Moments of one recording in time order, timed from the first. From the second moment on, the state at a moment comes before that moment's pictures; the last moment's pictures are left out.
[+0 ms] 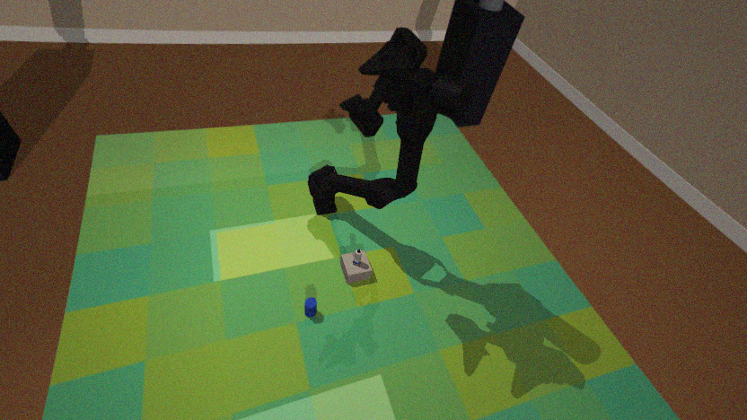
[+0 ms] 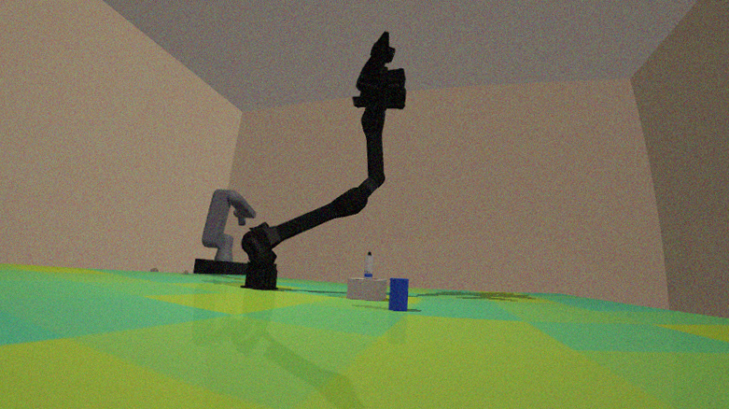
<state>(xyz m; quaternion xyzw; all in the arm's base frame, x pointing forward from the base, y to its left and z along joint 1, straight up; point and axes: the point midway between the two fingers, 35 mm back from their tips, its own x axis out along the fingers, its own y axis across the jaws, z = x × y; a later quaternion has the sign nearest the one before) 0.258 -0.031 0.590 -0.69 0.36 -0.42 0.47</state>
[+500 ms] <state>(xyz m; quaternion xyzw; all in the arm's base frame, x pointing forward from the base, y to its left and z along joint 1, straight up) 0.220 -0.033 0.593 -0.66 0.33 -0.41 0.53</state>
